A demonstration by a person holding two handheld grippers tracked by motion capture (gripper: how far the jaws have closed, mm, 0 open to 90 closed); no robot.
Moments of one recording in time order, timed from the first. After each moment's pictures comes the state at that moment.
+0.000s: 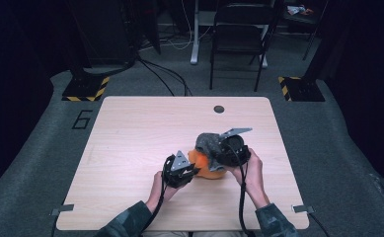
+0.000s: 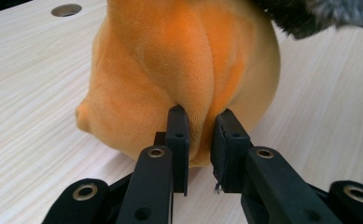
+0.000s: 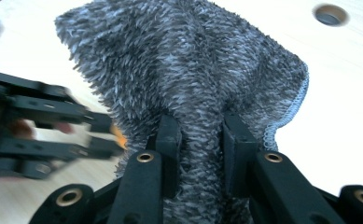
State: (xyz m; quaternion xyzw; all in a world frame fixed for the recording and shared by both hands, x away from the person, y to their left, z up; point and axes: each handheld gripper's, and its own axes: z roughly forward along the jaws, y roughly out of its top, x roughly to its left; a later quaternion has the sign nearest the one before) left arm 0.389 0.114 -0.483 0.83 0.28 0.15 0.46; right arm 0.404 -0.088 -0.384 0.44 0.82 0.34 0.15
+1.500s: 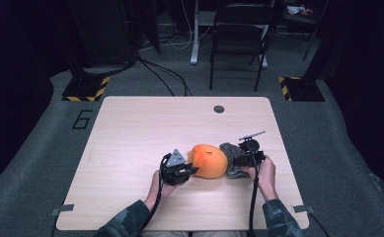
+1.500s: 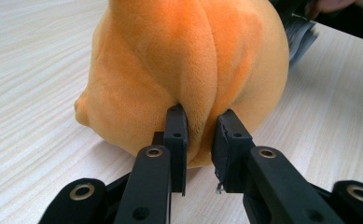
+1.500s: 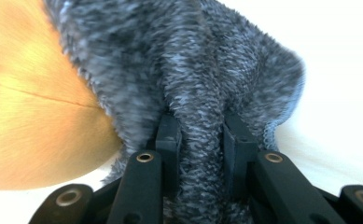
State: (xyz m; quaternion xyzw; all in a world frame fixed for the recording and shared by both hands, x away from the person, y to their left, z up) left arm 0.403 0.127 -0.494 0.82 0.30 0.12 0.48; right arm 0.452 -0.162 -0.458 0.56 0.79 0.24 0.10
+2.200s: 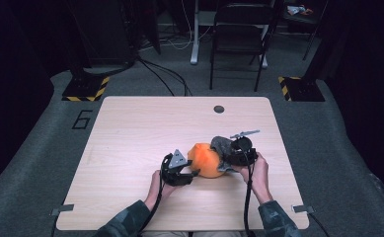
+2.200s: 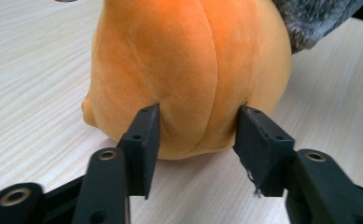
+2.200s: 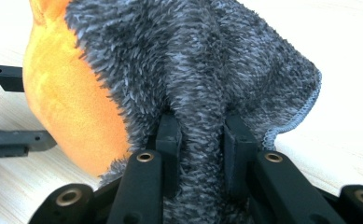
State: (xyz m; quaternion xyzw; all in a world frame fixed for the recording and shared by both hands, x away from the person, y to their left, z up) left arm 0.401 0.121 -0.495 0.83 0.29 0.15 0.46; right arm 0.434 -0.129 -0.430 0.51 0.80 0.31 0.11
